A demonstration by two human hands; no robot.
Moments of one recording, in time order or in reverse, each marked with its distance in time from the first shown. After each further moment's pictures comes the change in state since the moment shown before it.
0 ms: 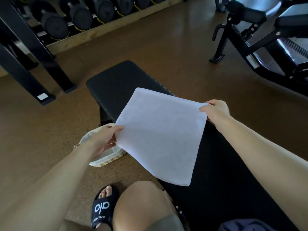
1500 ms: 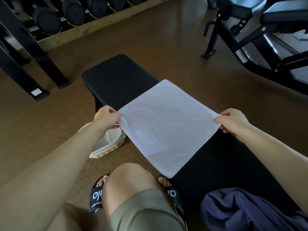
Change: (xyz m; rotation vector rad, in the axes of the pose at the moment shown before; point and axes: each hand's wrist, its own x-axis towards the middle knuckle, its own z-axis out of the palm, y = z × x) left_hand -0.024 0.028 0.031 0.266 0.362 0.178; right_hand -0.059 0.061 -0.071 -0.259 0.006 0.106
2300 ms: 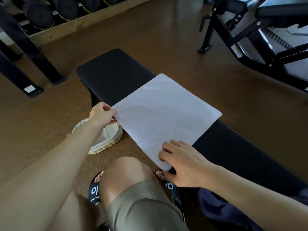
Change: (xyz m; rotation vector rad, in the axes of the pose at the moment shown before) left_hand -0.005 -0.013 0.004 -0.121 0.062 0.018; right_hand -0.143 0.017 0.086 -0.683 -0.287 -1.270
